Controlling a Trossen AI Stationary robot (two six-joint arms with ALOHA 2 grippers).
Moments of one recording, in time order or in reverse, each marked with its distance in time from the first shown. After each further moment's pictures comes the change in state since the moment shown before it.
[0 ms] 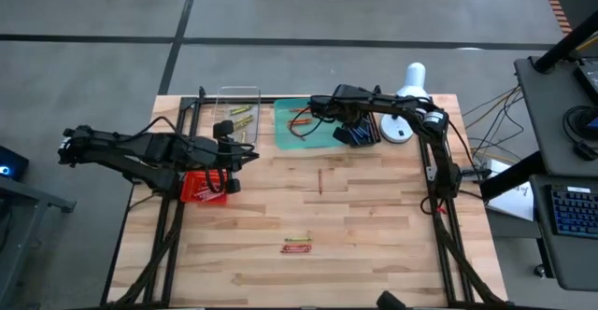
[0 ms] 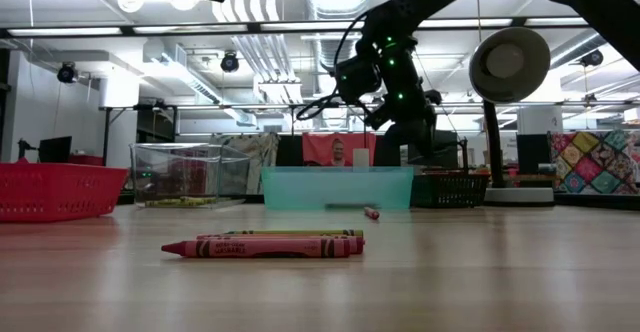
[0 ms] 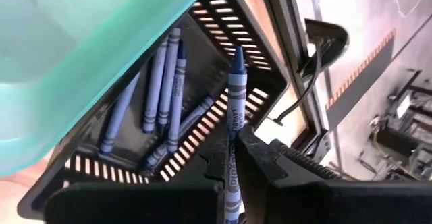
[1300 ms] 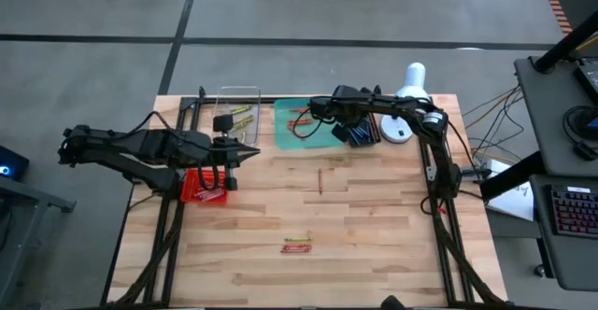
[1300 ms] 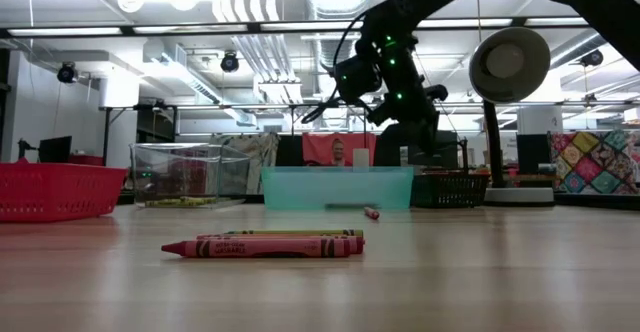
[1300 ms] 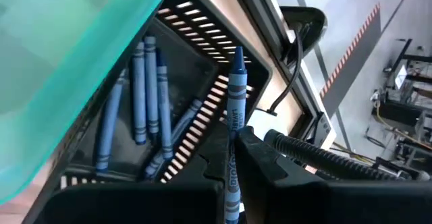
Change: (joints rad) left arm 0.000 0.000 0.064 0.028 0.001 0.199; right arm 0.013 0.002 0.002 -0.023 0.053 0.171
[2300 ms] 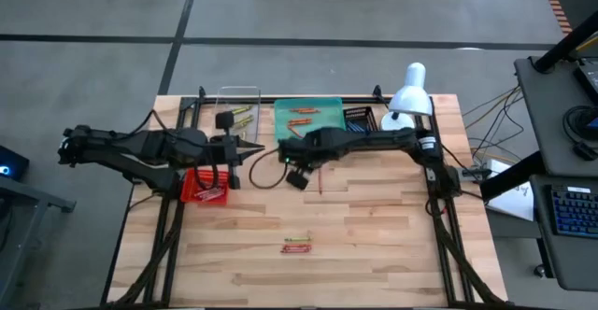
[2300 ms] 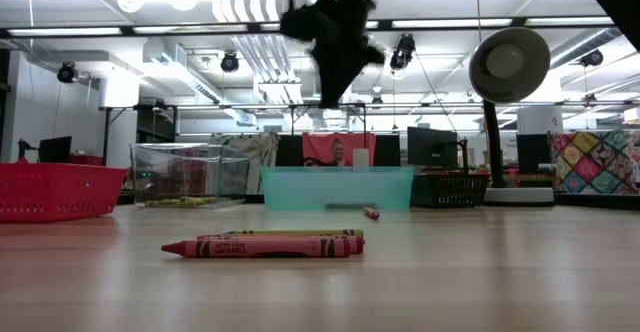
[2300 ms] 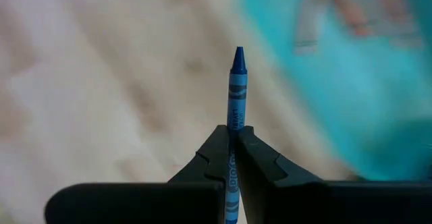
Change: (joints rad) left arm 0.000 0.000 -0.012 0.172 0.000 0.087; right arm 0.410 0.020 0.305 0.221 -0.348 0.056
